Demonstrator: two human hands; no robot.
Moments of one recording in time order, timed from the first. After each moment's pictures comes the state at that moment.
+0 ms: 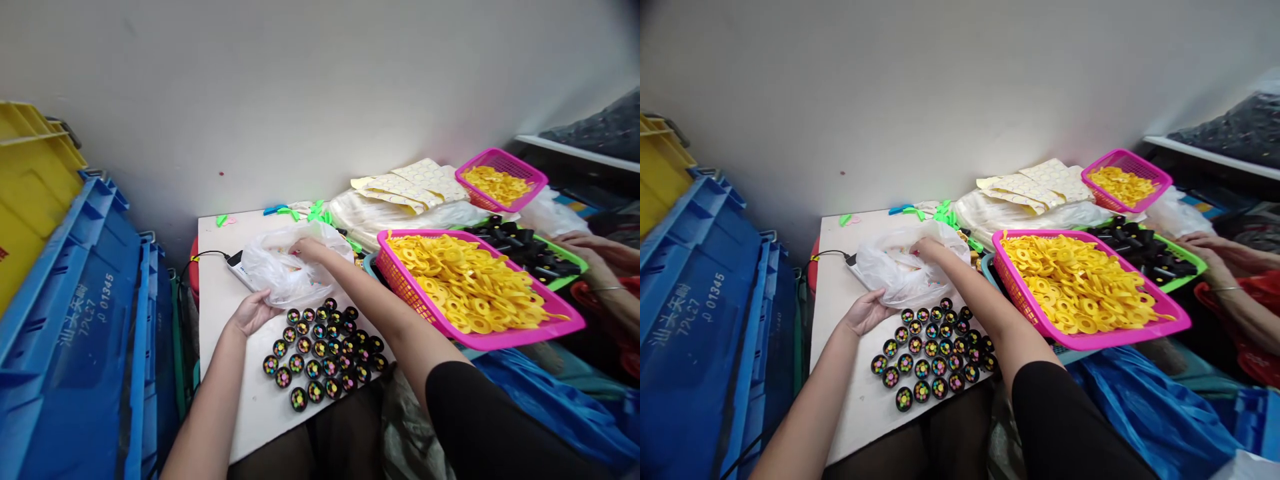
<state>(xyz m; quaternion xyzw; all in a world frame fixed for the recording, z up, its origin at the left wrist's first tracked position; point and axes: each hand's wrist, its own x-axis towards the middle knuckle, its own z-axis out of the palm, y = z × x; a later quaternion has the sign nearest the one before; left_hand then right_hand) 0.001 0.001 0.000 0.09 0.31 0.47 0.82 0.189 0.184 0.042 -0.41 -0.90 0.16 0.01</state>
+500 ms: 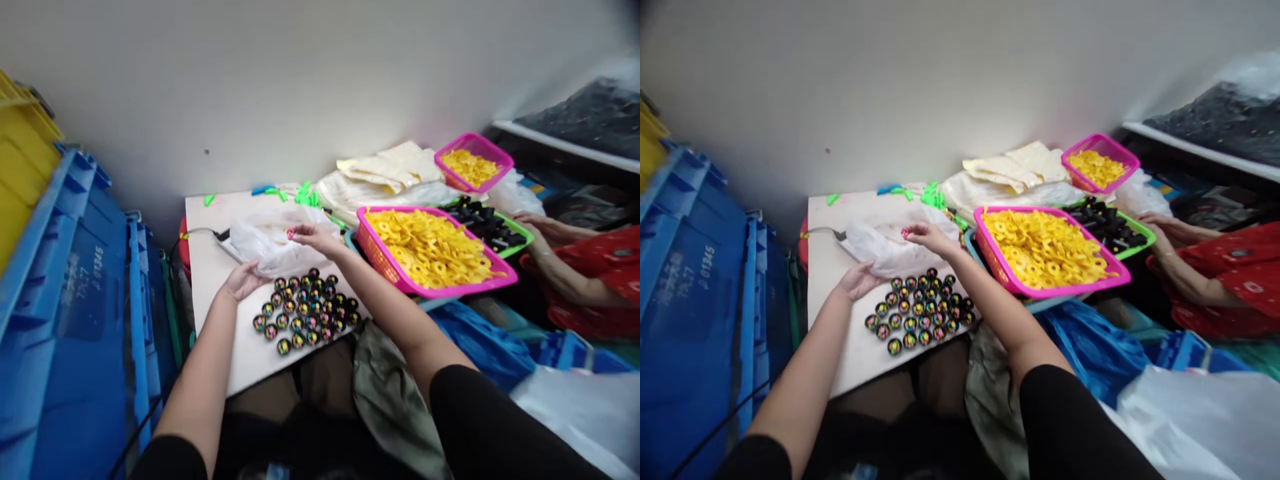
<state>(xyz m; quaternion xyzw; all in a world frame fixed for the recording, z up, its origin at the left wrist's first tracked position) 0.004 0.002 0.010 0.14 0.34 0.46 0.81 0.236 0.080 0.076 -0.38 -0.73 0.48 0.31</state>
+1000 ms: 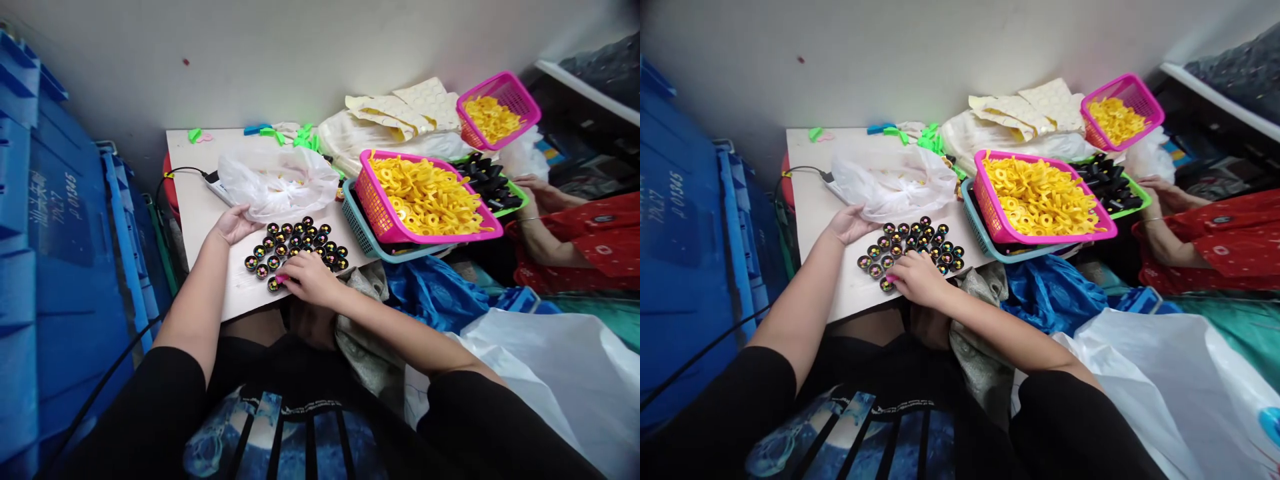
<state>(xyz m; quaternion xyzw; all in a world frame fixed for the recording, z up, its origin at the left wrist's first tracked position) 0.003 0.007 -0.003 0.17 0.31 0.47 0.81 0.239 -0.131 0.070 -0.36 -0.91 0.18 0.12</state>
